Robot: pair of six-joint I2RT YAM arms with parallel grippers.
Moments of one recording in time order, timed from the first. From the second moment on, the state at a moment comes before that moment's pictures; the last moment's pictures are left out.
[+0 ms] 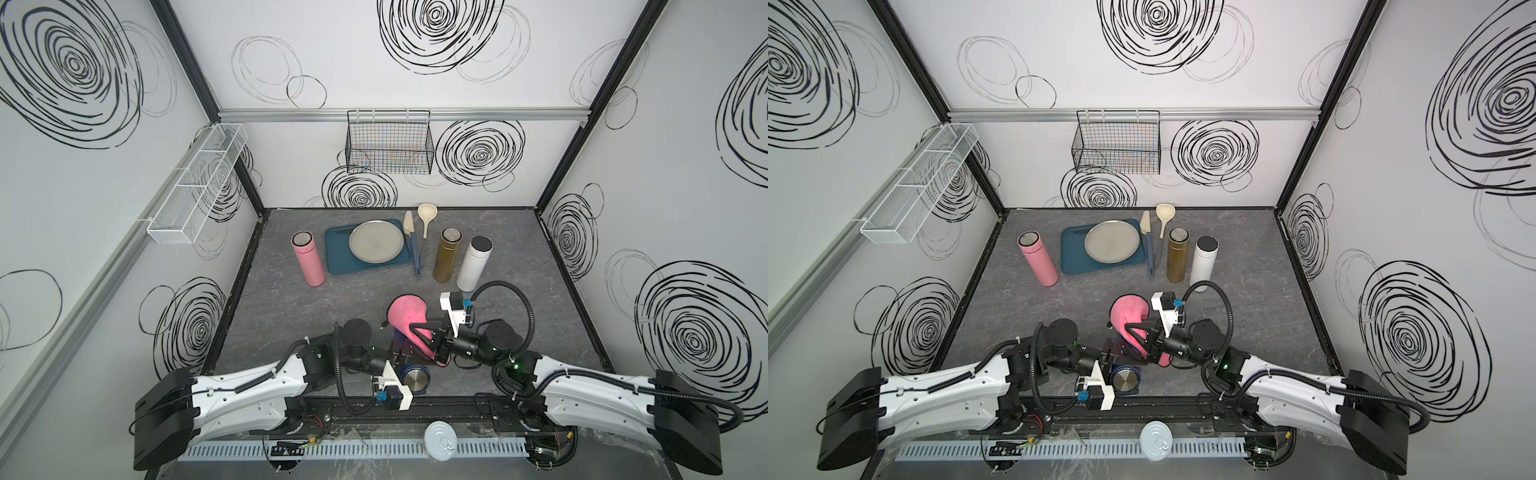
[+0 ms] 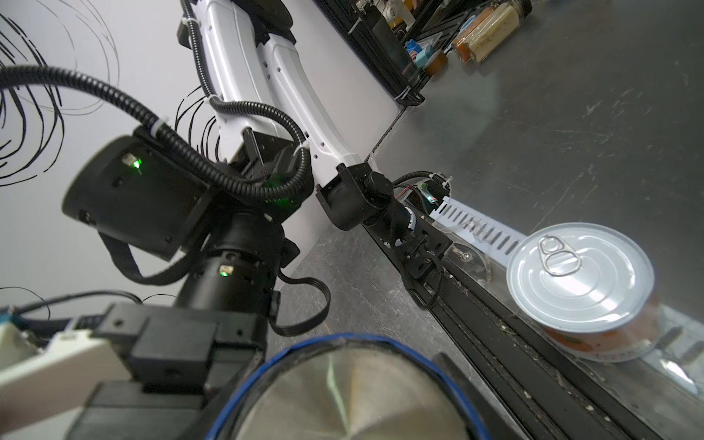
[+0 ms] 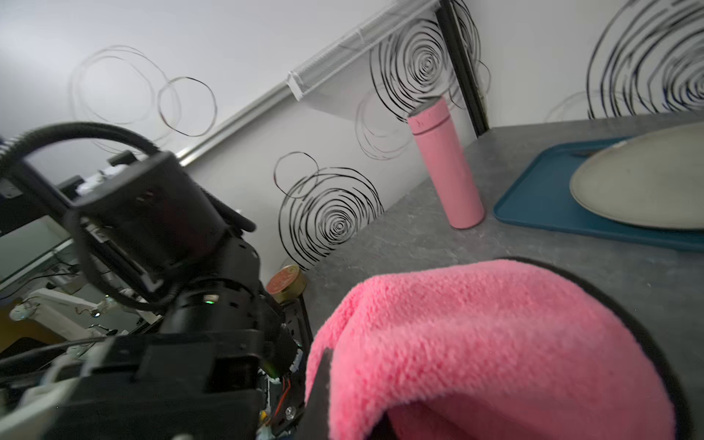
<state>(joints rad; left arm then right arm) -1.05 0.98 0.44 0.31 0.70 0.99 1.04 1.00 0.27 0.70 -0.19 0.53</state>
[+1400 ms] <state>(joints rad) -1.07 1.02 0.47 0.04 0.78 1.31 1.00 1.09 0.32 0.55 -0.37 0.47</state>
